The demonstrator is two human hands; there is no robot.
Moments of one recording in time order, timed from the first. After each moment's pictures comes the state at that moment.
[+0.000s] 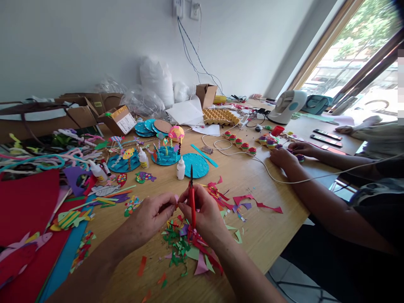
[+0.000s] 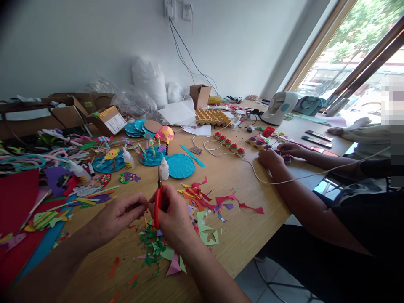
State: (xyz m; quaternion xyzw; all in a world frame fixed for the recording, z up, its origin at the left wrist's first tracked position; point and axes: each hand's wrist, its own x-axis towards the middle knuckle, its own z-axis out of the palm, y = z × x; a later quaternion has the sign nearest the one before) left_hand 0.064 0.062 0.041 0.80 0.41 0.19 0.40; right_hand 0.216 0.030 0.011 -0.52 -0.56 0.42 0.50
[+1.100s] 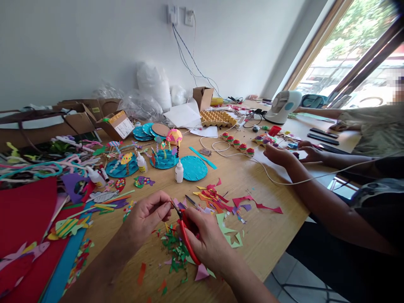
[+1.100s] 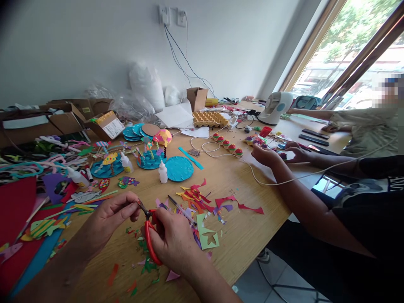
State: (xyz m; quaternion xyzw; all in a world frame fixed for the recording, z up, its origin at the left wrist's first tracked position) left_hand 0.065 0.057 0.041 0.66 0.41 0.33 0.54; right_hand 0.223 0.005 0.005 -0.55 -0.70 0.29 0.35
